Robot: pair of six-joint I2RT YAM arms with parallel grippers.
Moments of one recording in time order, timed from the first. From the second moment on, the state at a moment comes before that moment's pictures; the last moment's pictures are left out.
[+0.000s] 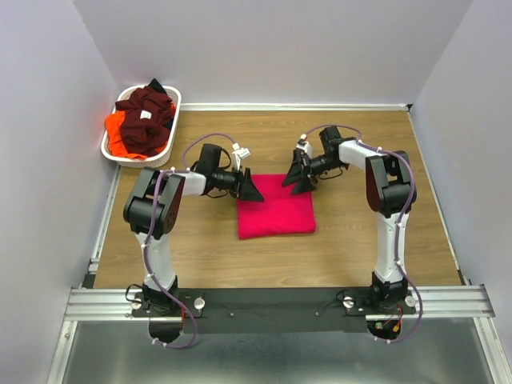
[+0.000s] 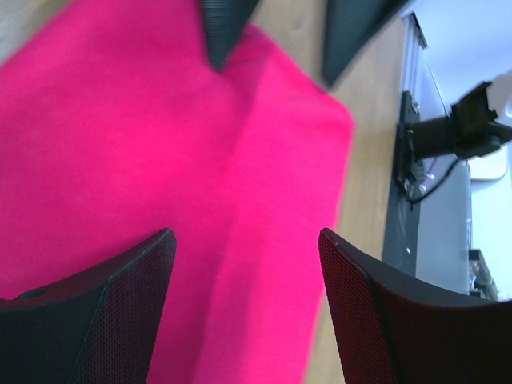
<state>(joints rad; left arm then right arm) -0.30 1.94 1.01 0.18 1.10 -0.20 0.24 2.22 1.55 -0.67 -1.09 0.09</state>
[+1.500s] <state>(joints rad) -0.33 1.84 1.04 0.05 1.21 -0.14 0.17 2.18 1.55 -0.80 -1.24 0.05</state>
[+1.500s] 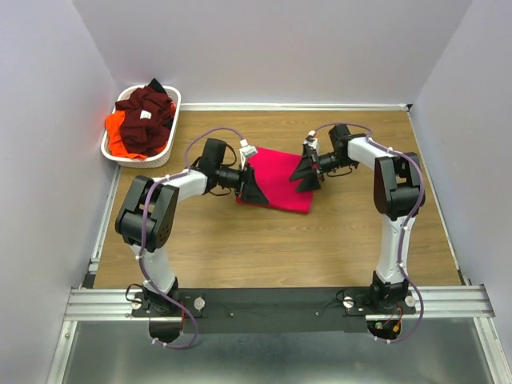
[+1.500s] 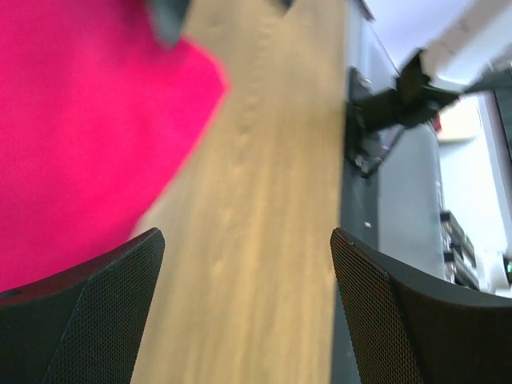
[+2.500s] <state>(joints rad) -0.23 1.99 0.91 0.18 1.39 -0.15 0.15 2.34 1.58 -1.26 -1.27 -0.48</state>
